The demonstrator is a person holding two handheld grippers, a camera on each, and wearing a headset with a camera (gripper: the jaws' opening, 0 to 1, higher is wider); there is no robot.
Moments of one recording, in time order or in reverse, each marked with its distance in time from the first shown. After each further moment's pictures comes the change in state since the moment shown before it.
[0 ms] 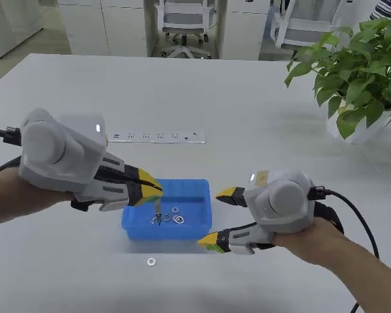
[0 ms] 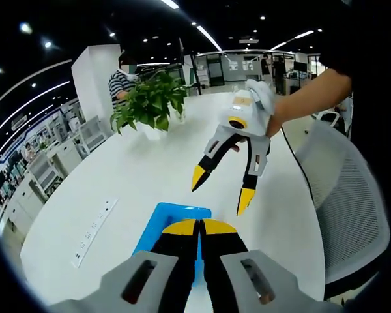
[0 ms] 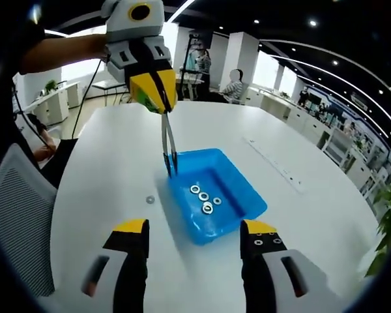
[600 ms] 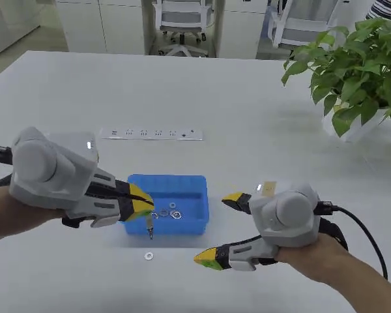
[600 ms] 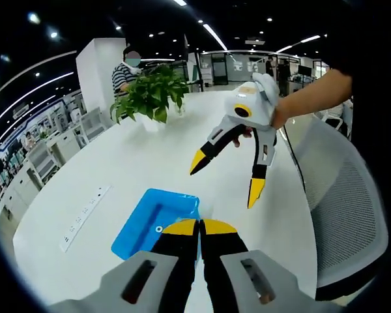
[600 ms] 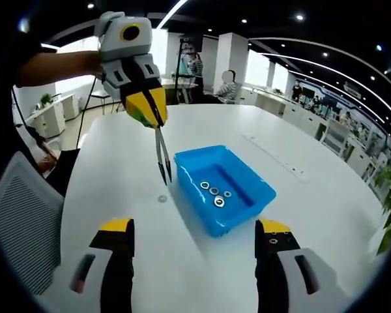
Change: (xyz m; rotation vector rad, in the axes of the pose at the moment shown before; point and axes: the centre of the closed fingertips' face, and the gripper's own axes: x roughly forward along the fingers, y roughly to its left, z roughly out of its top) left arm 0.001 -0.021 -0.024 -0.058 0.012 -0.003; right arm -0.008 0.020 -0.008 0.074 -0.030 -0.009
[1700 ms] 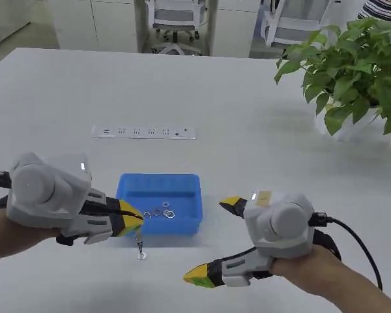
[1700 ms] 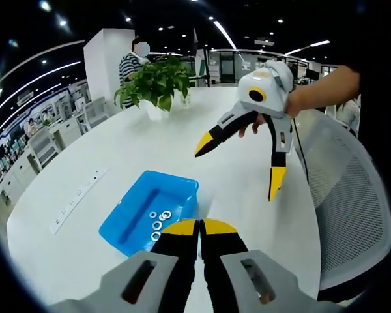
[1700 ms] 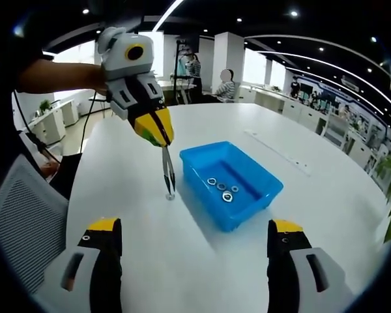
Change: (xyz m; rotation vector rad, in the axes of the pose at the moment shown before) left arm 0.014 -0.003 -0.029 -0.067 0.022 0.014; right arm 0.000 0.013 -0.008 0.043 -0.006 0.008
